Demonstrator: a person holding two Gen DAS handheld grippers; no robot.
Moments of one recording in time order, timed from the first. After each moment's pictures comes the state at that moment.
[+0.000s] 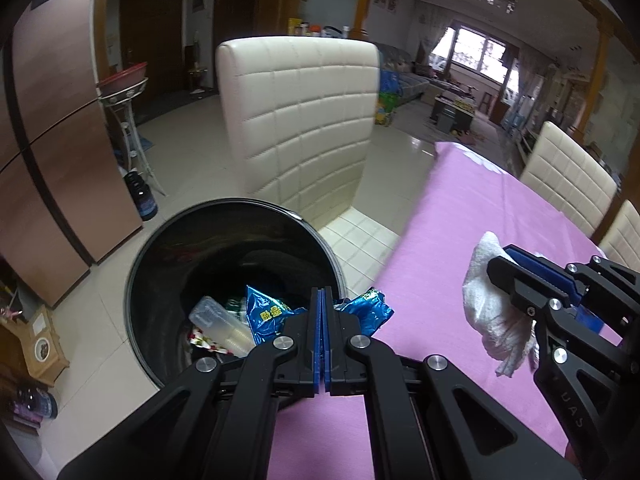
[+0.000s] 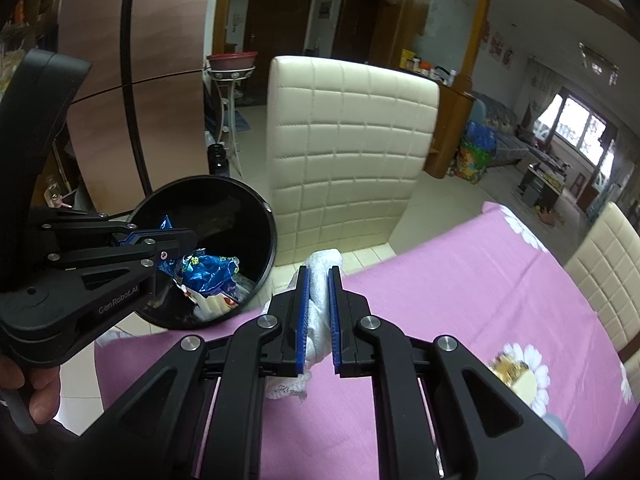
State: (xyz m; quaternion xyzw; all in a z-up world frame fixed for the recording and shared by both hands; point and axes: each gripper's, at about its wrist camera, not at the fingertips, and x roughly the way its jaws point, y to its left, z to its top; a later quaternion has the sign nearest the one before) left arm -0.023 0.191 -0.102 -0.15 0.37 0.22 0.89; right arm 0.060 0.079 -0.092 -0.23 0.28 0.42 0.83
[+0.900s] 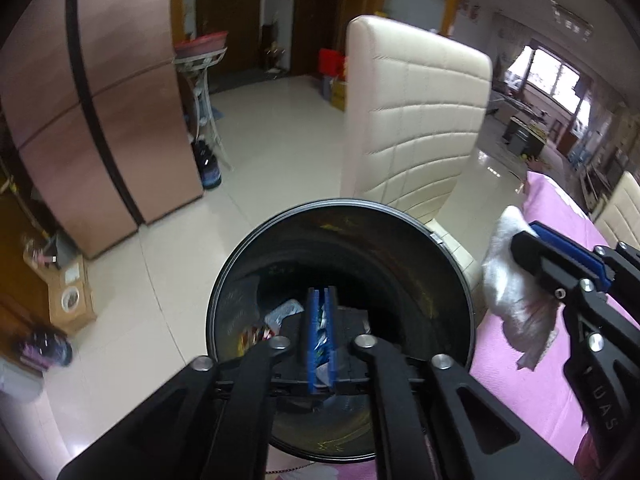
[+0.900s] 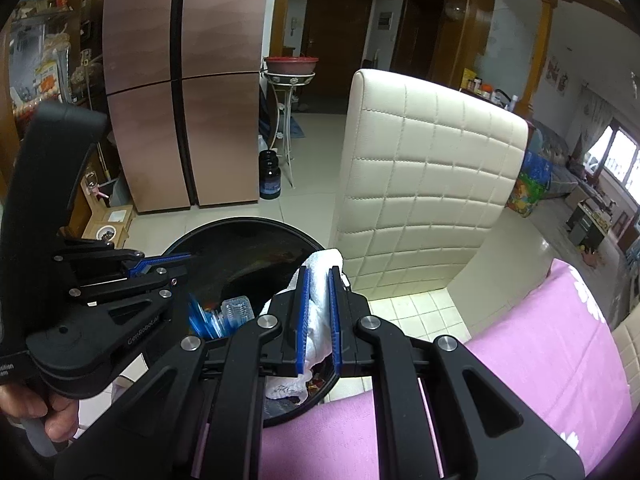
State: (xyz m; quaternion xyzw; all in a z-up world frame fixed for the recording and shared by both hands) left arm -0.035 0.273 -0.130 -0.21 0.38 0.34 0.84; right arm 0.068 0.183 -0.104 -0.25 0.26 0.51 0.78
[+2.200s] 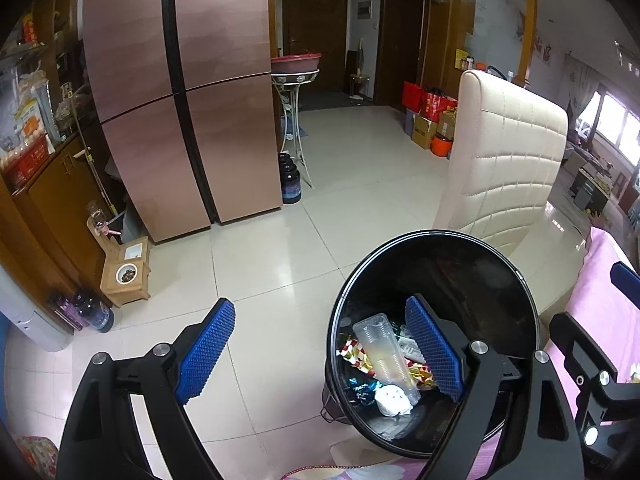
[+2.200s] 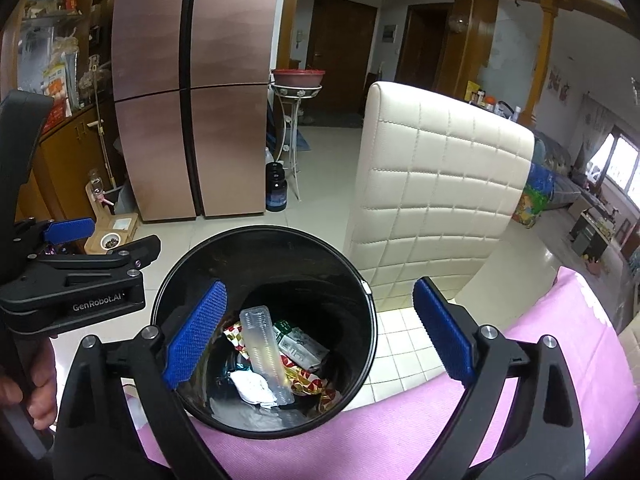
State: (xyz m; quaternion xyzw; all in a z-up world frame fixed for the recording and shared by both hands) left arm -0.095 0.283 -0.118 -0.20 0.33 0.48 0.79; right arm 0.044 0.182 -0.103 -0.23 0.24 0.52 0.79
